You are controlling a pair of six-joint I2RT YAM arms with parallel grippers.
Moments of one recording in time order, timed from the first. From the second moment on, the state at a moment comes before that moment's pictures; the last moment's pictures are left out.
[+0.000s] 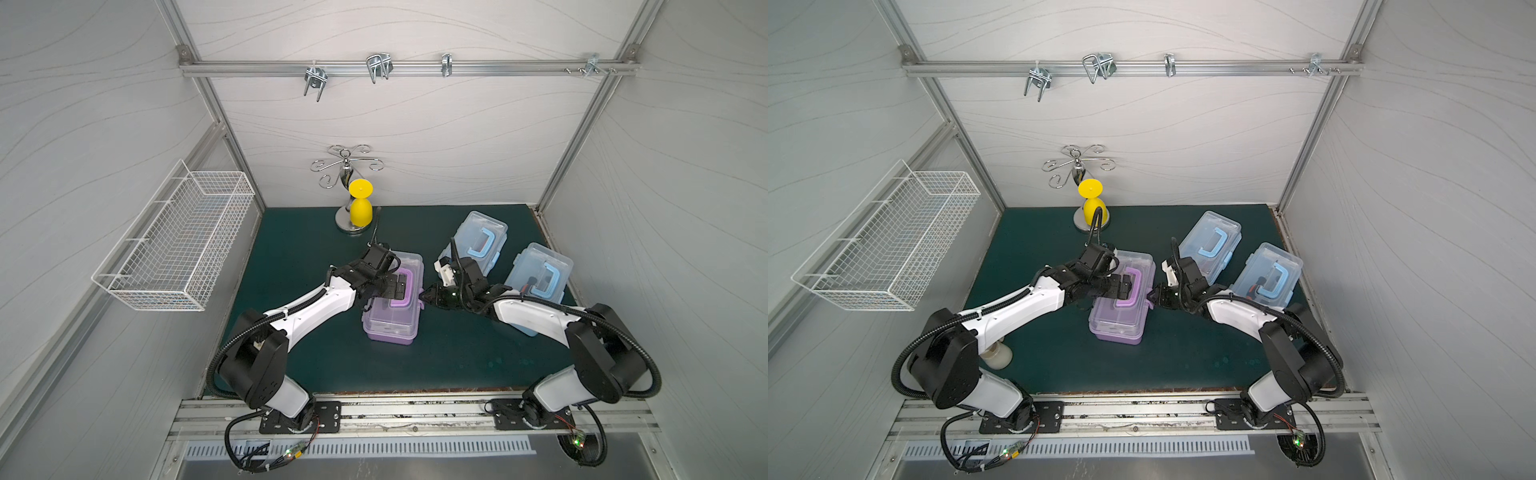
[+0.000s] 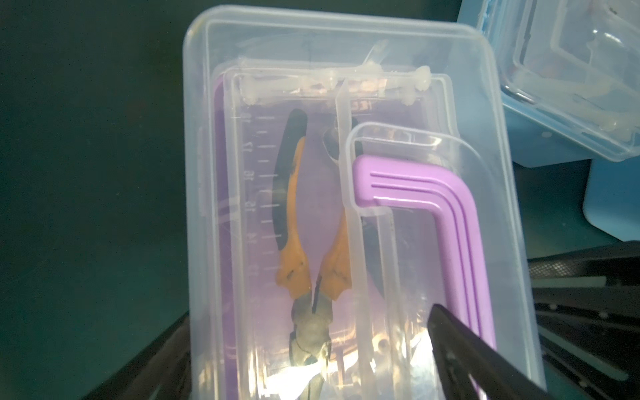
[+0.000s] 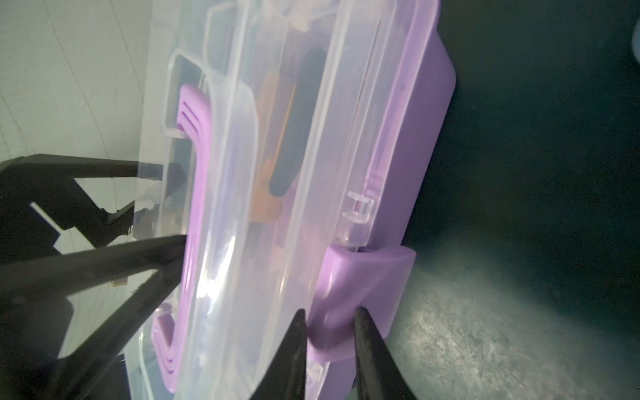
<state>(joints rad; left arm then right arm) -0.62 1.52 1.07 -0.52 -0.05 -0.42 0.64 1.51 0.78 -0.04 -0.42 0.69</state>
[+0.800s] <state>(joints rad) -0.61 1.52 1.06 -0.50 -0.03 -0.42 0.66 1.50 0.88 -0.23 -0.23 0.58</state>
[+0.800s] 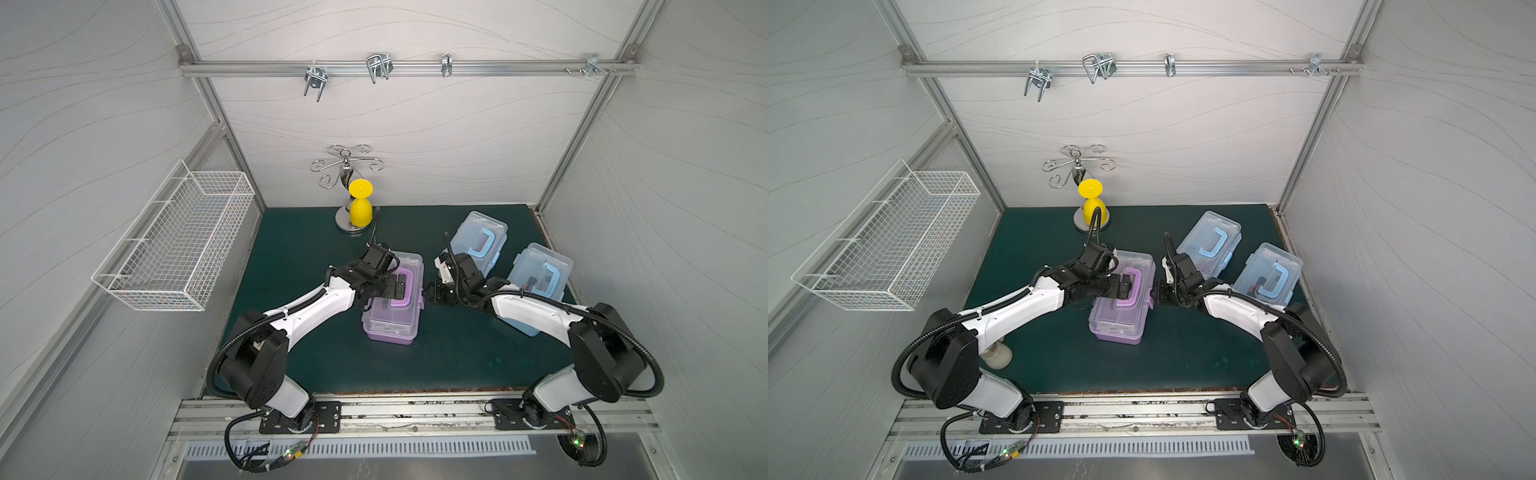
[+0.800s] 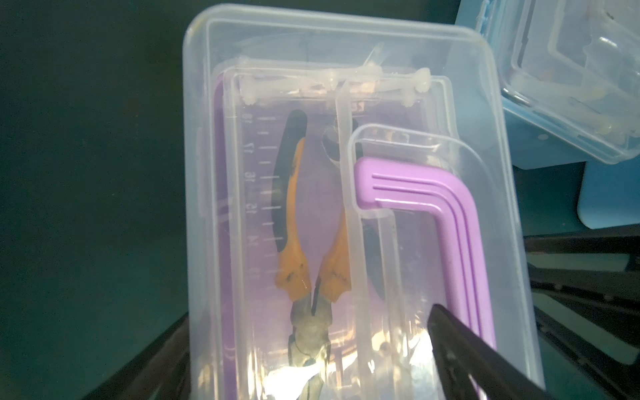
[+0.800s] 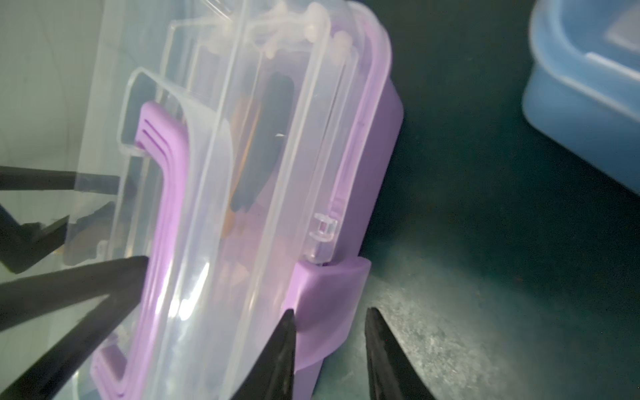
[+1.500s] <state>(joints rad) -0.60 1.52 1.06 -0.49 -0.01 -0.43 0.72 1.67 1.02 -0.43 -0.10 0.53</state>
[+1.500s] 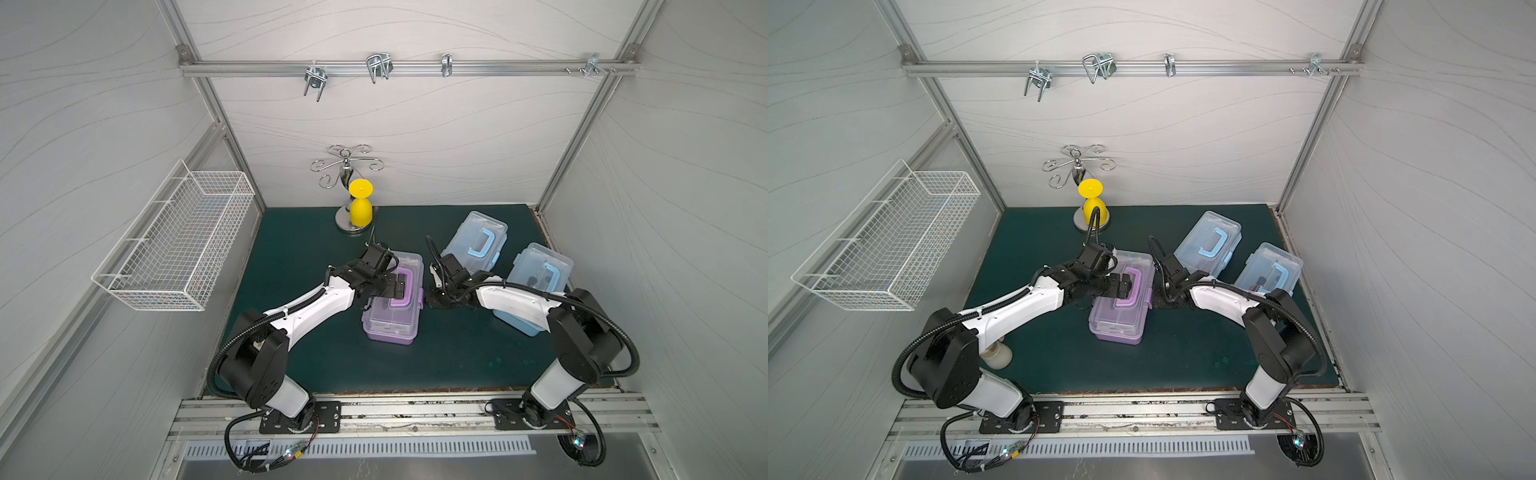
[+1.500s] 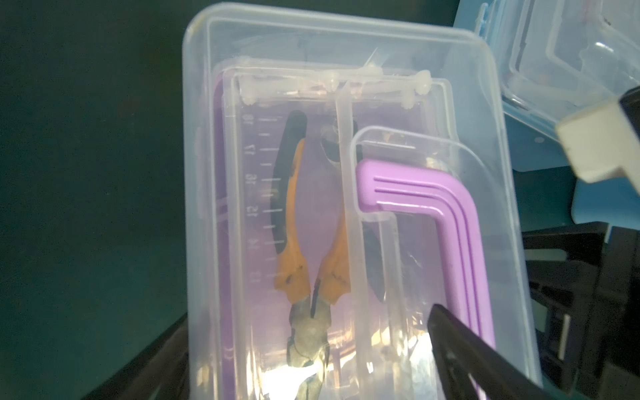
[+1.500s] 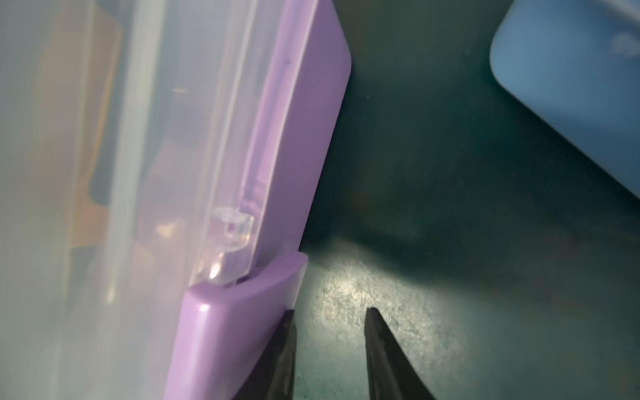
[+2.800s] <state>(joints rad) -0.59 1.51 1.03 -0.46 -0.01 -0.47 0.86 1.34 0.76 -0.36 -0.07 0.44</state>
